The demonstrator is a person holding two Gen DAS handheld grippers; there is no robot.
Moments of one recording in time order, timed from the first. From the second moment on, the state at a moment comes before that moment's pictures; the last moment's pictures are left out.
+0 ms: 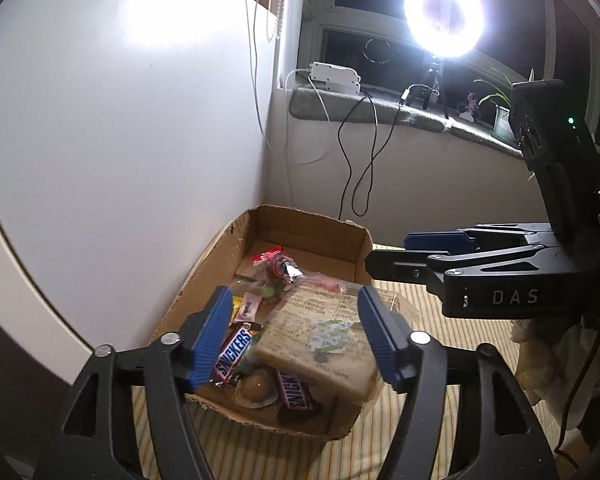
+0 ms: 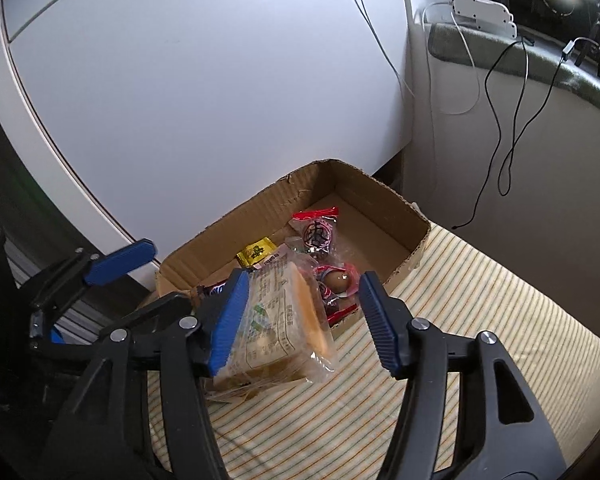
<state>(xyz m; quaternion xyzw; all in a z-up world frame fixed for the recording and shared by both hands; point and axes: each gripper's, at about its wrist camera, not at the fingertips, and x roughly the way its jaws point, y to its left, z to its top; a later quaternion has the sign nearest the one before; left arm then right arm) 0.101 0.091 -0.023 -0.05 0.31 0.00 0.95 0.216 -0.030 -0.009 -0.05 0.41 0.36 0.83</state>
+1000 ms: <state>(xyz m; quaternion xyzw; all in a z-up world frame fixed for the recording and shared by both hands) 0.052 0.097 -0.026 -0.04 0.32 0.05 0.94 0.152 -0.060 -0.004 -0.07 0.36 0.27 0.89</state>
